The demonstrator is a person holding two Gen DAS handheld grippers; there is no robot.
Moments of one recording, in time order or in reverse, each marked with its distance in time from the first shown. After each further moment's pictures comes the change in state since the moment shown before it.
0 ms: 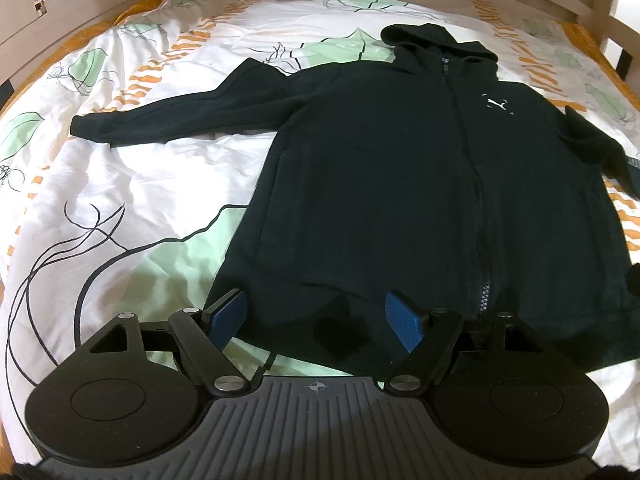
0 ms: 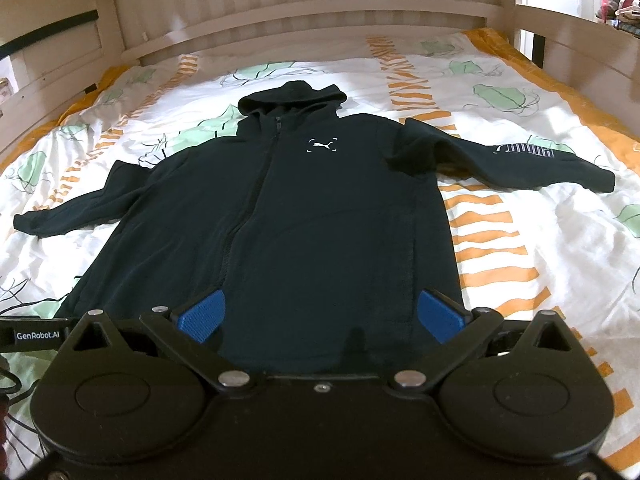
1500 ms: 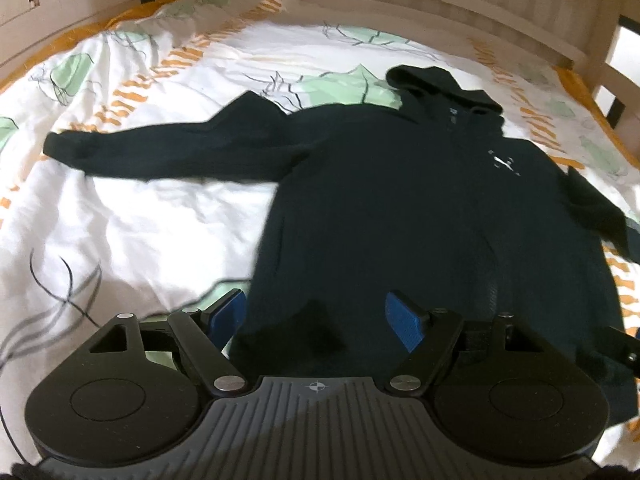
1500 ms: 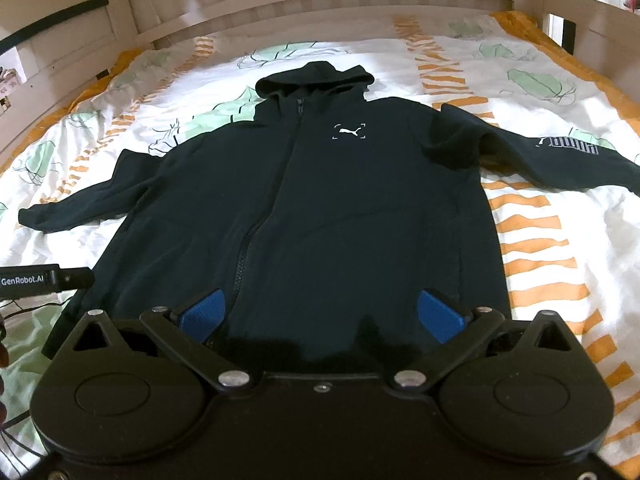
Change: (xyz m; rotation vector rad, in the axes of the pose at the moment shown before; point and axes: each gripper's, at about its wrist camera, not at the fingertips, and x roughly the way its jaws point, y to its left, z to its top) left arm 0.034 0.041 0.046 -0.061 -0.092 -0.106; right arm 0.042 0.011 0.018 -0.011 0.065 0.067
